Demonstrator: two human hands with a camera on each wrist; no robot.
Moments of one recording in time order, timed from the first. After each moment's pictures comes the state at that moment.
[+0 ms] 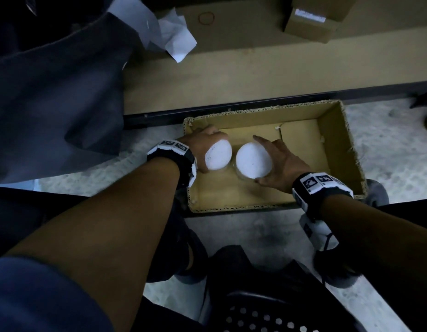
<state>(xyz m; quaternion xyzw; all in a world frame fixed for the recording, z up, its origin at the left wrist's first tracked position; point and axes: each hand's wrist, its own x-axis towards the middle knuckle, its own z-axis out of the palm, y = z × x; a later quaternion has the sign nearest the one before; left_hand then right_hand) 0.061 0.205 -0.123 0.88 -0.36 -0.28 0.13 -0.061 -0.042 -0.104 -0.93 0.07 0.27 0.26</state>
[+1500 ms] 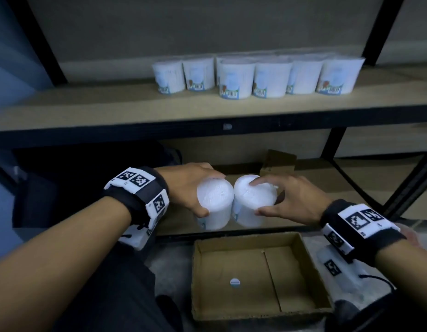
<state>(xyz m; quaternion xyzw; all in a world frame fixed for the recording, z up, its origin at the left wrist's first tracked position) 0.031 0.205 0.270 0.90 -0.41 -0.12 0.03 -0.066 -0.060 0.238 -0.97 -0.10 -0.02 0.21</state>
